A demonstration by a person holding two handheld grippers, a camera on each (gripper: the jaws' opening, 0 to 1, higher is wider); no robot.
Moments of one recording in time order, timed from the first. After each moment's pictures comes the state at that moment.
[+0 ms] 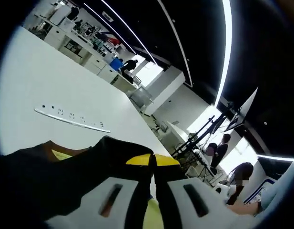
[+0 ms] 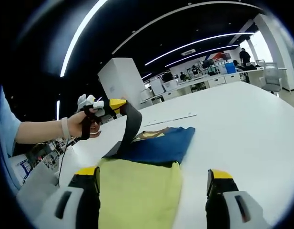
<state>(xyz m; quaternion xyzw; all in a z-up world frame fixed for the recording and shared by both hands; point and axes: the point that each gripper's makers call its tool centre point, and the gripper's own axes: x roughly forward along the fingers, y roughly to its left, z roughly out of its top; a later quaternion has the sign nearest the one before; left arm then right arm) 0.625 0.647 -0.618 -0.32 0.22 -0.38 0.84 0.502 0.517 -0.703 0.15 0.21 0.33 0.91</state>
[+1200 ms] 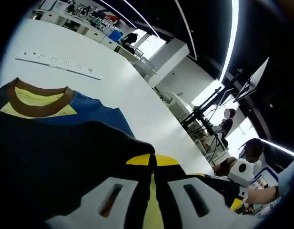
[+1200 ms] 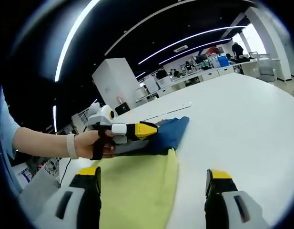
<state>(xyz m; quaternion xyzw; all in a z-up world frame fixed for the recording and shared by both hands) 0.599 0.564 -0.722 -0.27 0.32 -0.40 0.82 0.489 0.507 -0.719 0.17 0.23 0.31 0.91</state>
